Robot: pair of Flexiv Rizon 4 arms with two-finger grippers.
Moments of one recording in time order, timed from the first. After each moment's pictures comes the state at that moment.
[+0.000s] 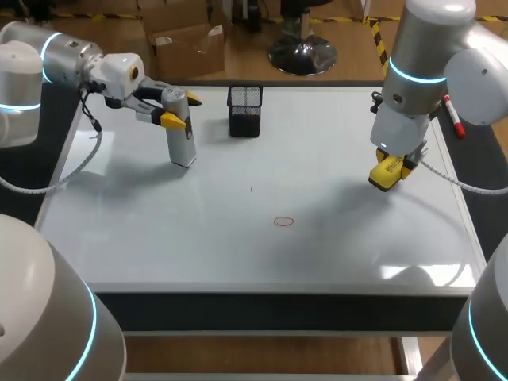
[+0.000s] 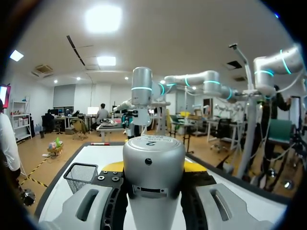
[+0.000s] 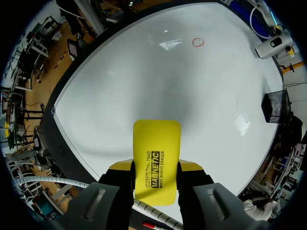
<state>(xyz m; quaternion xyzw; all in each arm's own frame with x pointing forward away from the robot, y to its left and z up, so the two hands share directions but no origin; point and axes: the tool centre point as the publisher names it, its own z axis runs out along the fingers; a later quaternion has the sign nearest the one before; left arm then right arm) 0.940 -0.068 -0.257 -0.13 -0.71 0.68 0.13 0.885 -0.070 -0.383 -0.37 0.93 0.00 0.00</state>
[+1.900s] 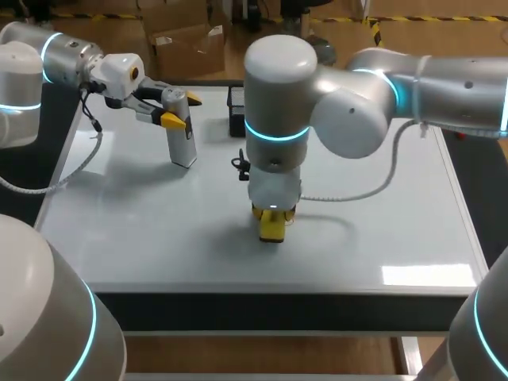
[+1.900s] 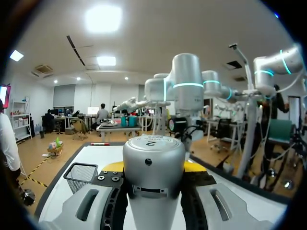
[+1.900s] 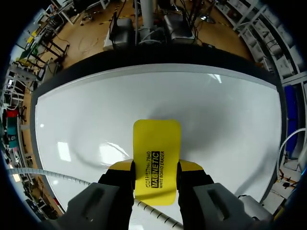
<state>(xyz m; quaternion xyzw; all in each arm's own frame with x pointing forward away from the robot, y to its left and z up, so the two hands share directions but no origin) 0.940 -0.068 -0.257 -0.13 -0.71 0.68 0.13 0.784 0.188 -0.410 -0.67 0.74 0.01 -0.02</state>
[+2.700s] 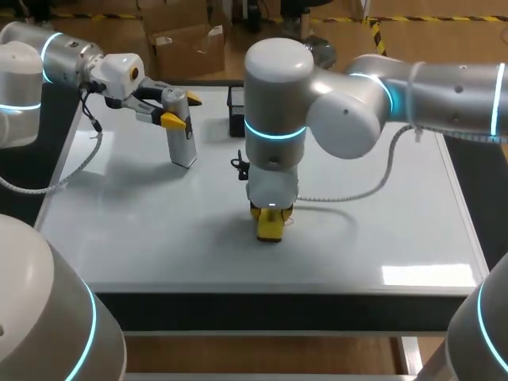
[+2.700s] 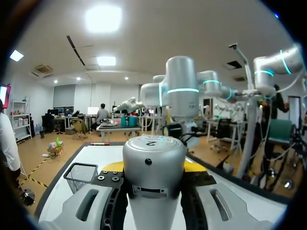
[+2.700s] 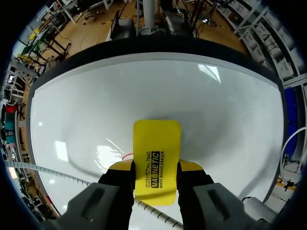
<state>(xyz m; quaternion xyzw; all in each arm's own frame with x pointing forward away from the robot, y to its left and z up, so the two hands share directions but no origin) 0.940 -0.068 -0.257 -0.13 -0.71 0.68 0.13 0.797 0.188 -0.430 -0.67 0.74 0.03 -0.02</state>
